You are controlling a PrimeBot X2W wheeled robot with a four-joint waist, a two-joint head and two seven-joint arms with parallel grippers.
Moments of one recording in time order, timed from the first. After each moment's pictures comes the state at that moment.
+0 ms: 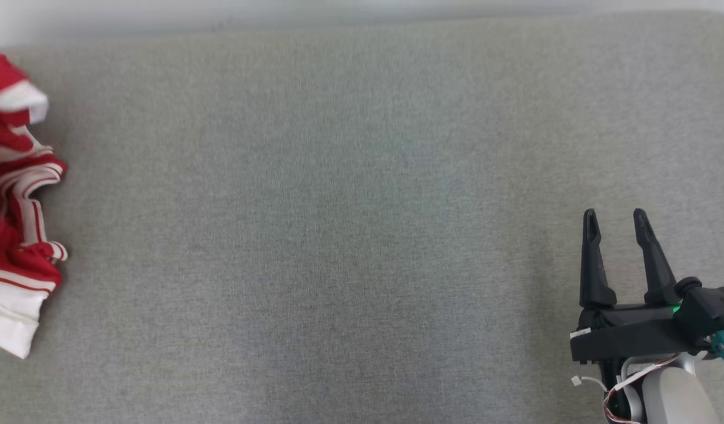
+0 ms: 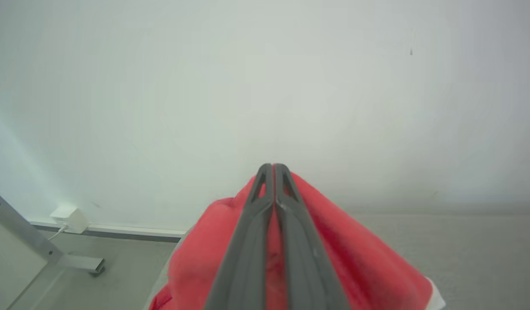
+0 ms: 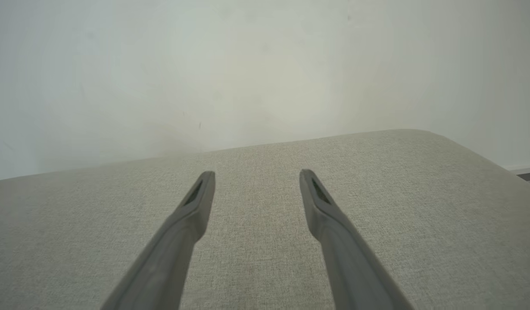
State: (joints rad) left arm -0.94 0.61 -0.08 0.66 -0.48 -0.11 0.01; right arm -0.22 -0.07 -0.06 0.15 0.18 0.13 -0.26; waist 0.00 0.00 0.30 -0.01
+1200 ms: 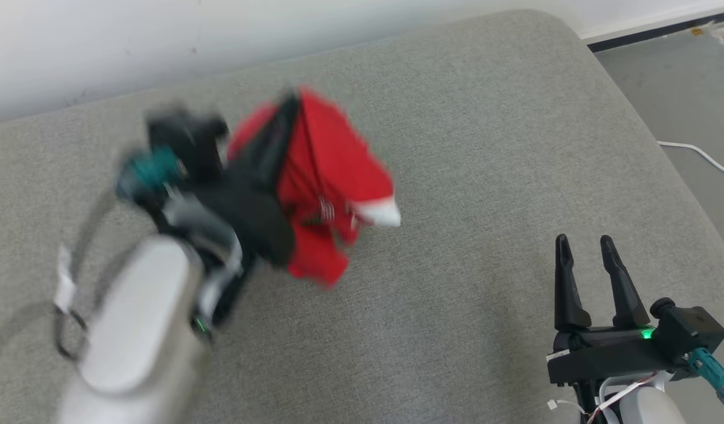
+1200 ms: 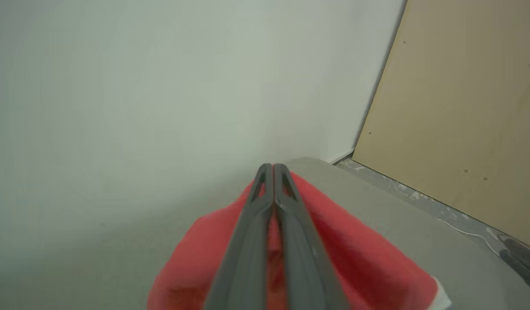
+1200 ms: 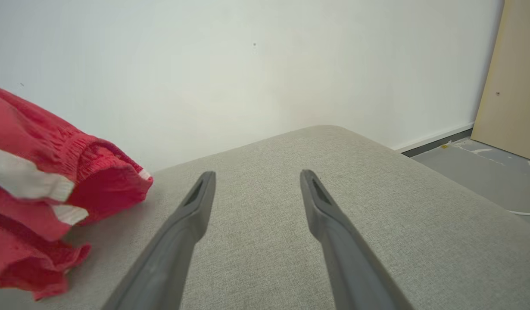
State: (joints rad) left arm -0.76 0.22 -0.44 0.21 -0.50 -0.05 0.07; right arm -0.18 -0.05 0.01 0.18 0.30 0.13 -0.26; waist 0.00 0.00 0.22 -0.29
